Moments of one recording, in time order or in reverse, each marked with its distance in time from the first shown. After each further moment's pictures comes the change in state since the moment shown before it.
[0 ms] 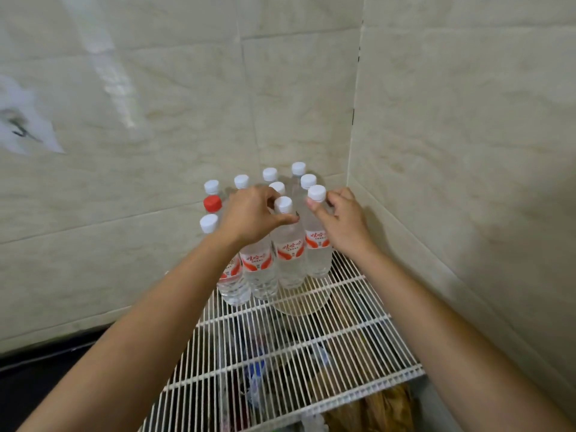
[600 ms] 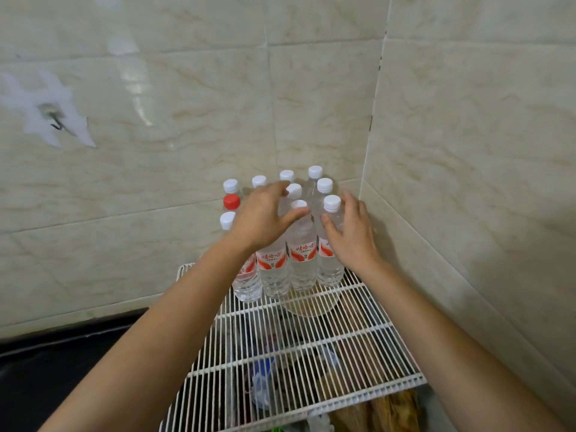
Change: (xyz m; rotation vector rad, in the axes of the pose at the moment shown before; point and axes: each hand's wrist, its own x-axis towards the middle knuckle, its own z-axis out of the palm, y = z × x) left_hand -0.013 -0.008 -0.002 -0.002 0.097 0.058; right_hand -0.021 -0.012 0.009 -0.133 0.077 -0.047
